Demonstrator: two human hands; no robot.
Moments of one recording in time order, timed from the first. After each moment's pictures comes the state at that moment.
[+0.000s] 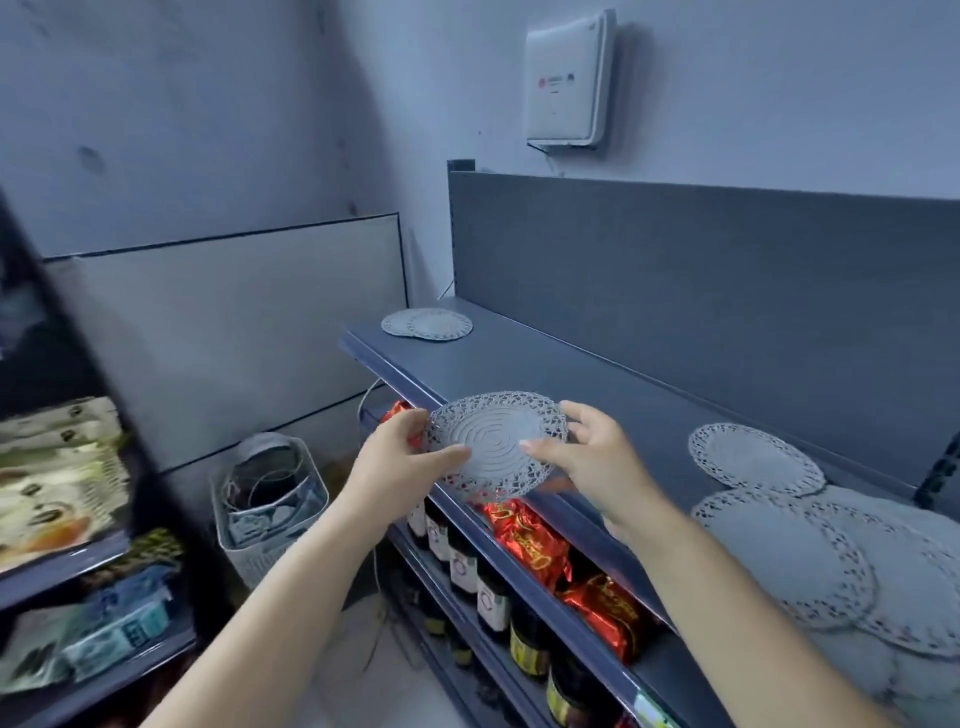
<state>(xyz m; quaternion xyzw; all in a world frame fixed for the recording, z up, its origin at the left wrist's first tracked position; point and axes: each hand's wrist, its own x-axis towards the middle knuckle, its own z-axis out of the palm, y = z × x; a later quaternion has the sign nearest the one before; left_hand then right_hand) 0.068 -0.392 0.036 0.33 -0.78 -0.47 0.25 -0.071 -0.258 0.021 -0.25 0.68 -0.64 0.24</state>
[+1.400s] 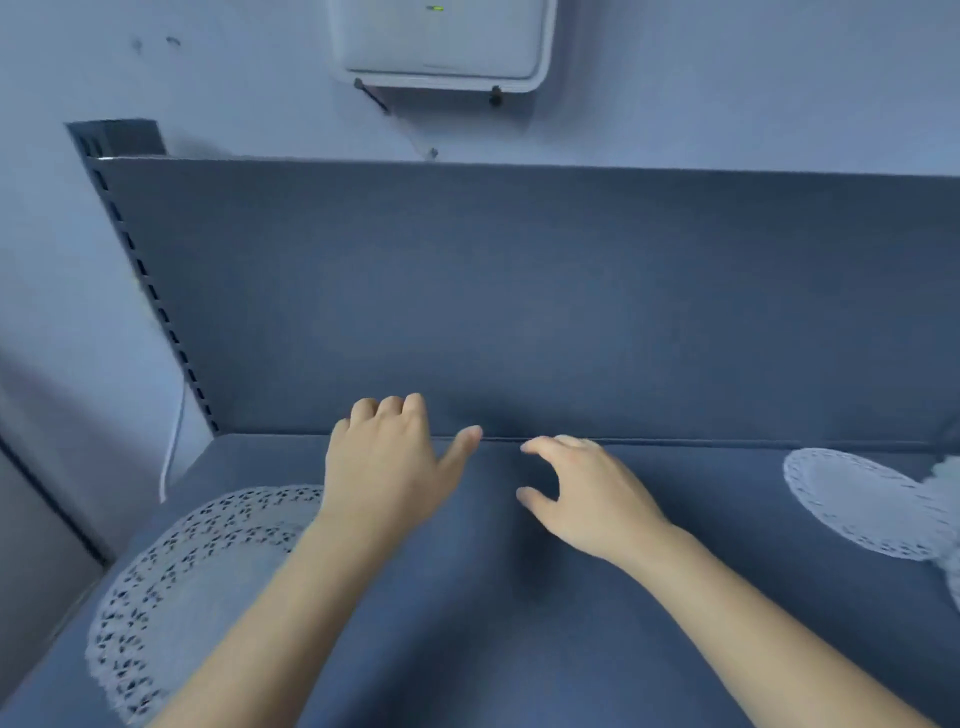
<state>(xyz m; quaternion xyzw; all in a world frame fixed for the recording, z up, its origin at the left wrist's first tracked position) -0.313 -0.717 0.034 -0.06 -0.99 -0.05 0.13 -0.293 -0.532 0.010 -0.06 0.98 -0.17 -0.03</state>
